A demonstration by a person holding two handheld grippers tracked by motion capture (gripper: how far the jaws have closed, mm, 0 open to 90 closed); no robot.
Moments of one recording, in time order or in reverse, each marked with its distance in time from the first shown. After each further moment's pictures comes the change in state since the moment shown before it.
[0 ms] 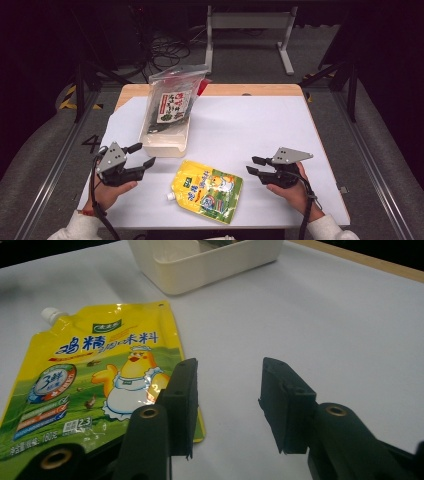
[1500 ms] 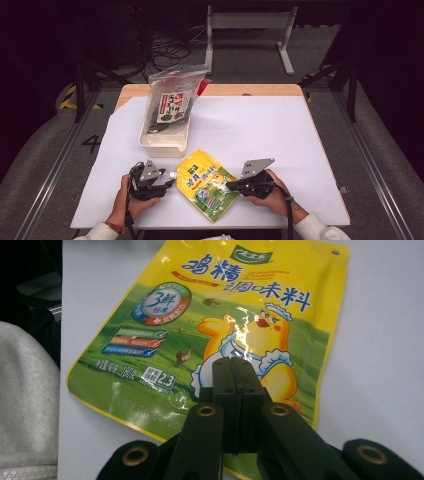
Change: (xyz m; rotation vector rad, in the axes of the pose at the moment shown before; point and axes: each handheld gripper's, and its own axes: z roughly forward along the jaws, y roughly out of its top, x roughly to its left) left arm -0.032 -0.031 0.067 0.301 -0.034 -0.068; right arm 0.041 0.000 0.051 0.223 0.250 -0.127
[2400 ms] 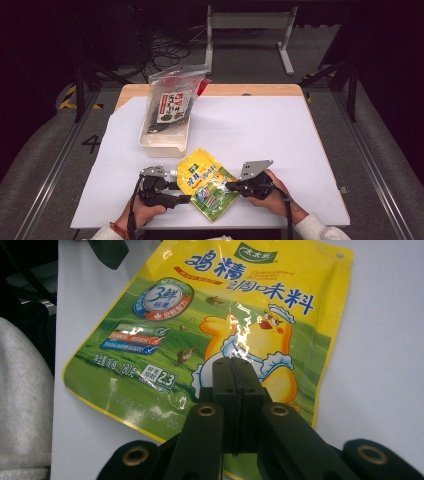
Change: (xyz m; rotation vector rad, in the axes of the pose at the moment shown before) left arm -0.021 0.006 0.013 -0.011 -0.496 -0.246; right arm 0.003 0.001 0.001 0.007 -0.018 -0.035
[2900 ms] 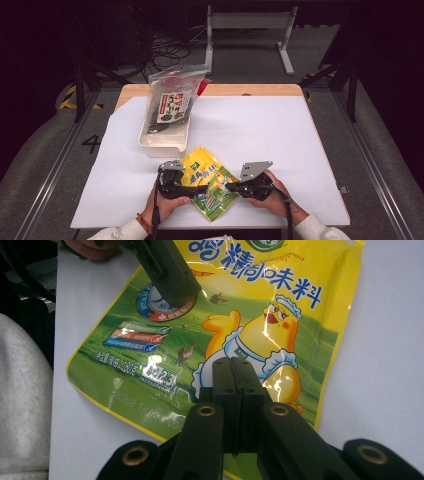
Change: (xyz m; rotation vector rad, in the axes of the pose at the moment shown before) left arm -0.013 0.024 0.041 -0.042 0.061 0.007; right arm 0.002 -0.001 0.001 0.003 -0.006 -0.013
